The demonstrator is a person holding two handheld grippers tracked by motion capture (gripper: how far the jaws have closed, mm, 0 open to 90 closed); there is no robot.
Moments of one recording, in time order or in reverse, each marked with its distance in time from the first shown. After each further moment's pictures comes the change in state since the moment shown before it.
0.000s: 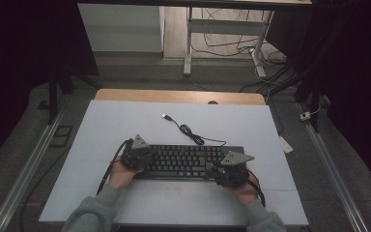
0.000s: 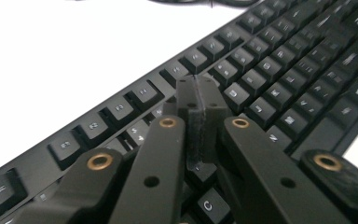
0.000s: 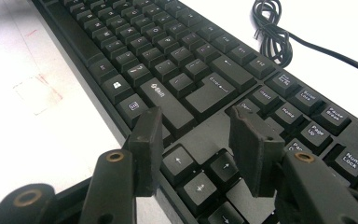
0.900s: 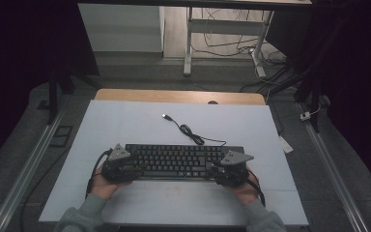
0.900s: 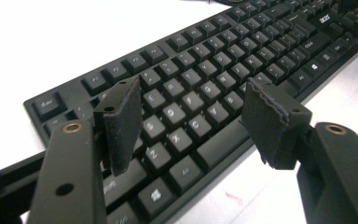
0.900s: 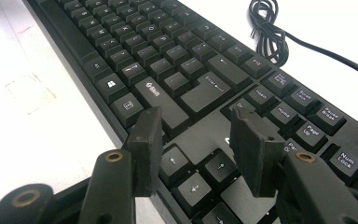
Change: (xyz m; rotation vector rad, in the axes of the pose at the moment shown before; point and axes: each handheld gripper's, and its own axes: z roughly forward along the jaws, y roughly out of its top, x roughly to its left) left arm -0.004 -0.035 -0.052 -0.031 0.011 -0.062; right arm -0.001 0.000 0.001 0.008 -0.013 -0.006
